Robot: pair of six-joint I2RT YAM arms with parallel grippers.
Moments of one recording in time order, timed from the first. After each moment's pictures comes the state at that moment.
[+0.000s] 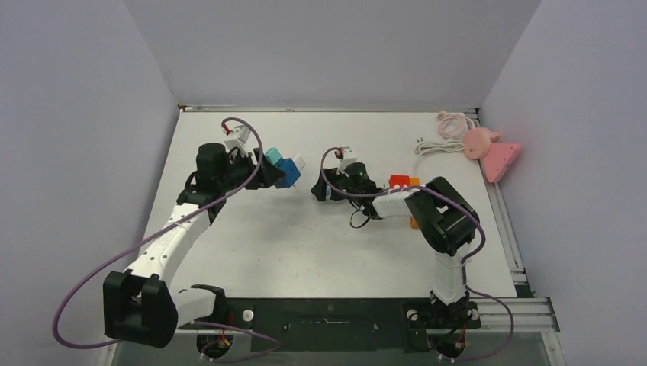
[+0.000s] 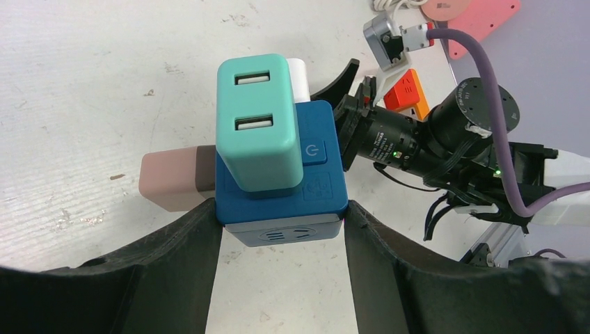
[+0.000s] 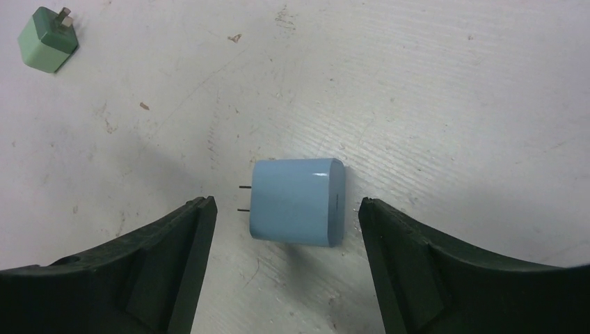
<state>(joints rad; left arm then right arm) -0.20 1.18 0.85 -0.10 0.48 -0.46 0.62 1.97 0.97 0.52 -0.13 0.42</state>
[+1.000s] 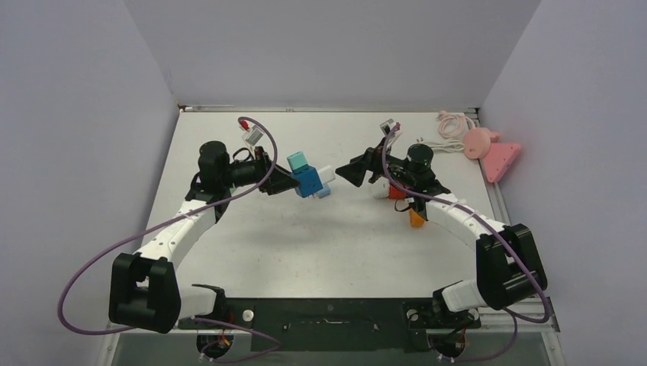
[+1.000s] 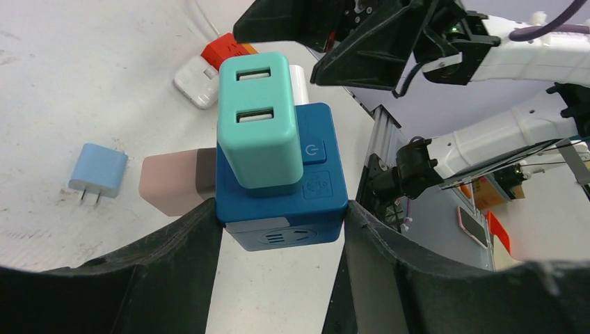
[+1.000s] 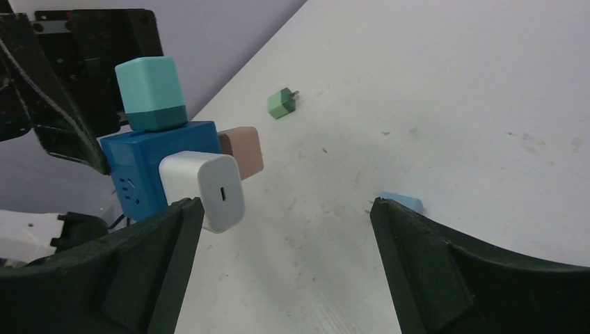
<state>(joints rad) -0.20 1.27 0.81 0.27 1.01 -0.54 0.36 1.40 0.80 0.50 -0.66 0.47</state>
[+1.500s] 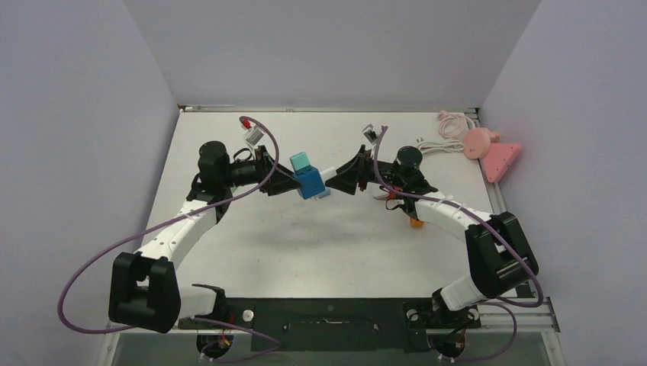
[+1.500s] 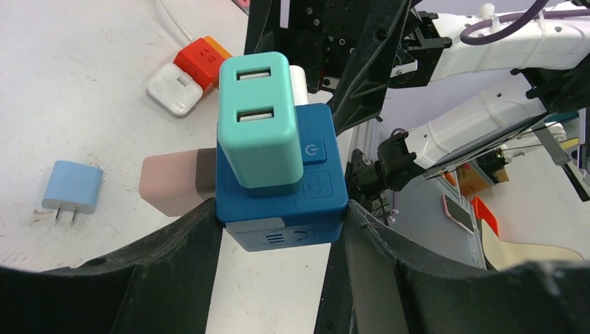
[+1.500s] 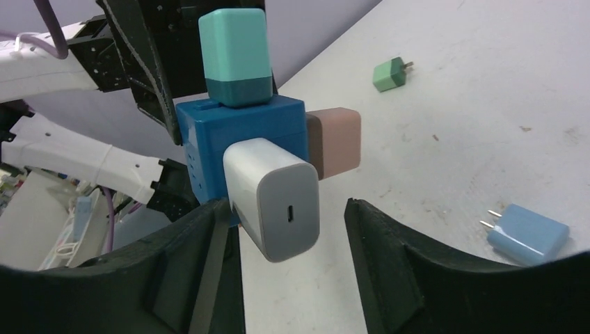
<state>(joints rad) -0.21 1.28 0.80 0.36 1.08 -0.60 0.42 1.50 0.80 0.71 -0.91 0.65</state>
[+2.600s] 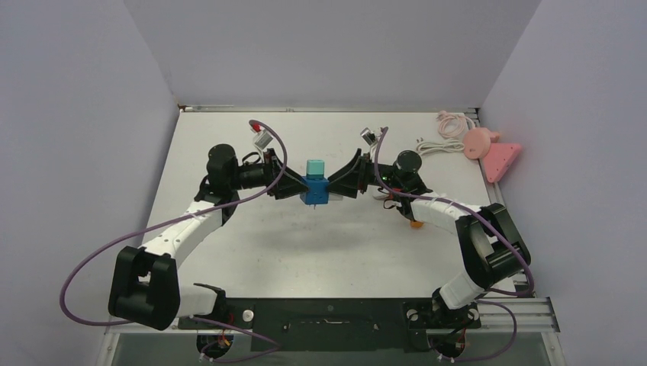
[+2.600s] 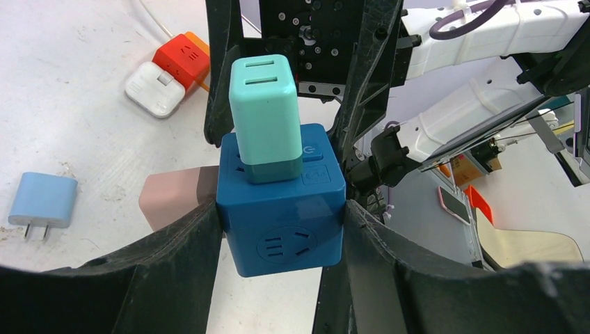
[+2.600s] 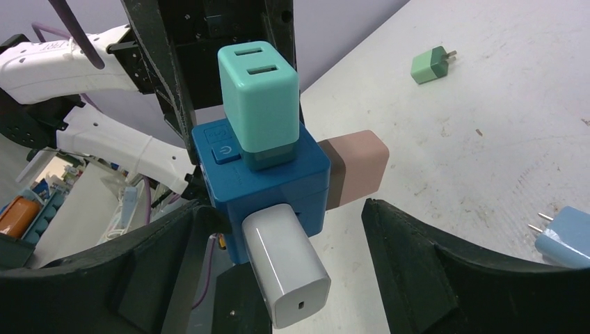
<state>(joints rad) -0.28 1.30 0.78 0.44 1.07 -0.62 0.43 1.58 0.77 0.92 -1.01 0.83</state>
